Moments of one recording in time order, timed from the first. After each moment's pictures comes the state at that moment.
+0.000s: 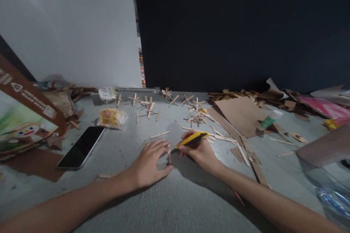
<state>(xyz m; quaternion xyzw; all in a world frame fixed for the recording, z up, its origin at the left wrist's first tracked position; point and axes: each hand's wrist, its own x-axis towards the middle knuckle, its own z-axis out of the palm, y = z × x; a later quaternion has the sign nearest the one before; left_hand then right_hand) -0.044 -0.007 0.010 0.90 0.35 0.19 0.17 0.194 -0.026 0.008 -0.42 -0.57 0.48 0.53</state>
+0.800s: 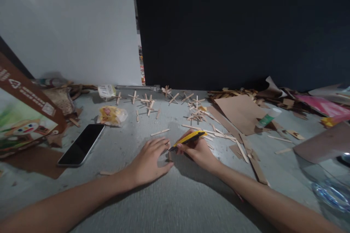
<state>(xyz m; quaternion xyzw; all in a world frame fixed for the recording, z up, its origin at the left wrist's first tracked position) -0.043 -0.010 0.016 0.90 0.35 0.20 0.18 0.186 -0.033 0.012 -0.42 -0.57 0.48 0.51</state>
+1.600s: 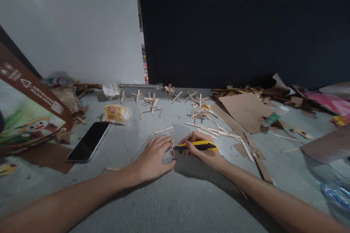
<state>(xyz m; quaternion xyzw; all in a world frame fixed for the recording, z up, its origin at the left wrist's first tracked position) -0.043 -0.011 0.016 0.90 0.34 0.19 0.18 0.196 -0.038 0.012 -0.40 -0.65 0.42 0.50</state>
